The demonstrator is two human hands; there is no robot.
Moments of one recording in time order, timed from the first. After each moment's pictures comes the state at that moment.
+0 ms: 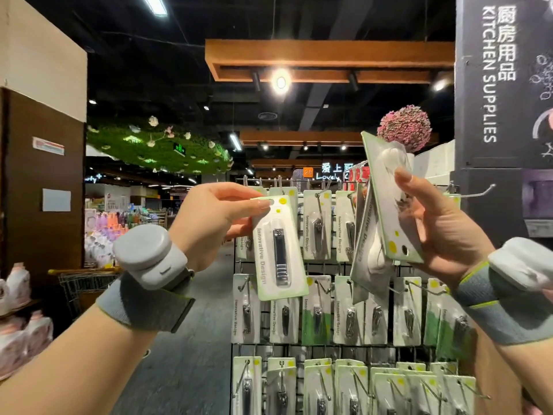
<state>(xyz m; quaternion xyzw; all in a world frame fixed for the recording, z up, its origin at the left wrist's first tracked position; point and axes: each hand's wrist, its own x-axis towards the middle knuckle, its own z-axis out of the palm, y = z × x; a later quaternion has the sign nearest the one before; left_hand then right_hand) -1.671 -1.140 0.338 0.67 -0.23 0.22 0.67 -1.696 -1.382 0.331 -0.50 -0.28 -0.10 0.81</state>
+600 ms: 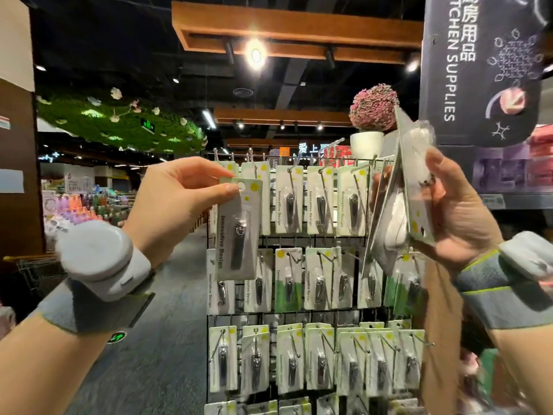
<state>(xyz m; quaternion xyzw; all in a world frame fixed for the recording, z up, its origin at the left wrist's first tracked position) -1.685 -1.138 0.321 0.68 -0.28 0.31 0.60 -1.711 -1.424 0.310 -0.48 -0.28 -0.12 0.82</state>
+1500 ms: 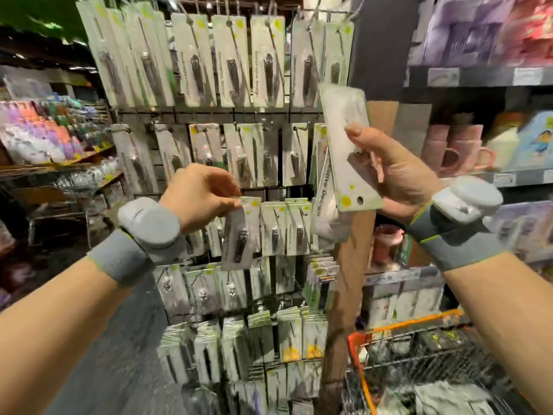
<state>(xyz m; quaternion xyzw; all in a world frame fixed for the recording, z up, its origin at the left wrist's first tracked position) -1.677 -1.262 0.179 0.89 -0.23 0.17 0.36 -1.736 -1.513 0.203 -0.55 -0.15 -0.03 0.82</state>
